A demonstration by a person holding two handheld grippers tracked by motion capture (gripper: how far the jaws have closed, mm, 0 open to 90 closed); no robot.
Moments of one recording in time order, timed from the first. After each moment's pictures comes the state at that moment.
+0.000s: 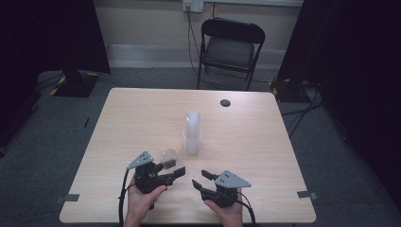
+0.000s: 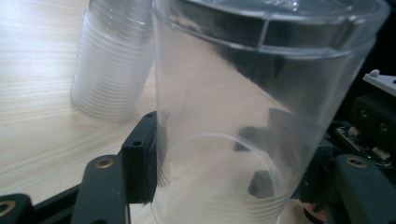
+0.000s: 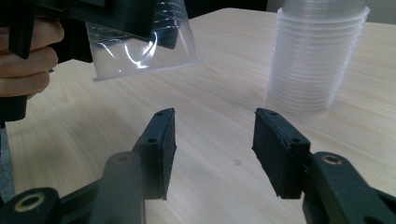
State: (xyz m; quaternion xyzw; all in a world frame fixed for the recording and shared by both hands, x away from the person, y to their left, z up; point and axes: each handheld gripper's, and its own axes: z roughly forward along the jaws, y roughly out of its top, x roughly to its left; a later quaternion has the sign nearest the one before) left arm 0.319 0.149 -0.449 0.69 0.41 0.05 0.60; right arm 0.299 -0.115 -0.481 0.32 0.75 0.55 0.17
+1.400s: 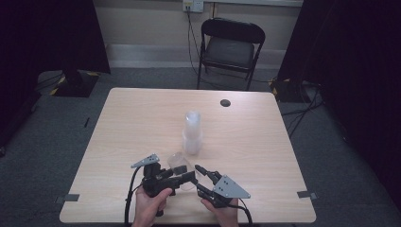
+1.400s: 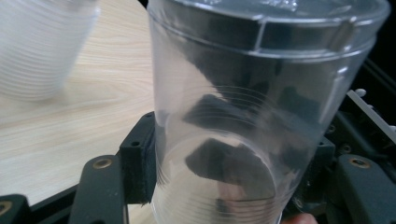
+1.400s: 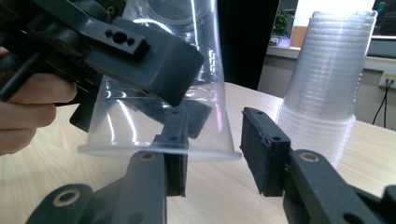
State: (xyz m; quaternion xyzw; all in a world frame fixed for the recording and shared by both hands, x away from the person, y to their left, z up) left arm 0.315 0.127 -0.445 0.65 0.42 -0.09 0.63; right arm 0.293 -0.103 -0.477 0.23 0.69 0.64 0.26
